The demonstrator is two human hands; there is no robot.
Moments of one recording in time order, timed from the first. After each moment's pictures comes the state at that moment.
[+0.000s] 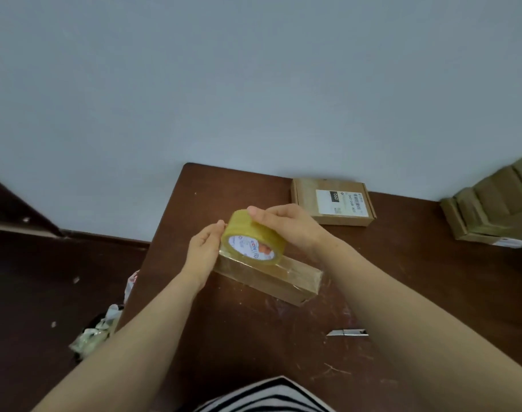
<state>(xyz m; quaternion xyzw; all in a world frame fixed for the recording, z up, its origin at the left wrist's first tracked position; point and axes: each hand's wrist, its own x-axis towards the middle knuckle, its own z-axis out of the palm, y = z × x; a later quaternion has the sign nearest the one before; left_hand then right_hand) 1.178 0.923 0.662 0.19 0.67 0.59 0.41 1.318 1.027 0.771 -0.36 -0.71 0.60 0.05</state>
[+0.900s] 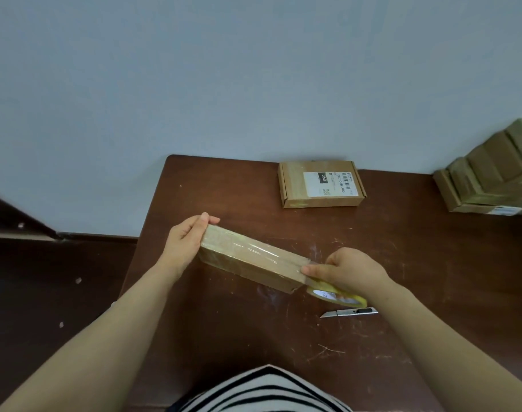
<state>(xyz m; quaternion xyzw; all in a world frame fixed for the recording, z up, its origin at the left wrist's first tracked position) 1.168 0.919 0.666 0.31 0.72 0.50 0.37 1.450 1.036 0.715 -0.55 -0.75 0.33 -0.15</state>
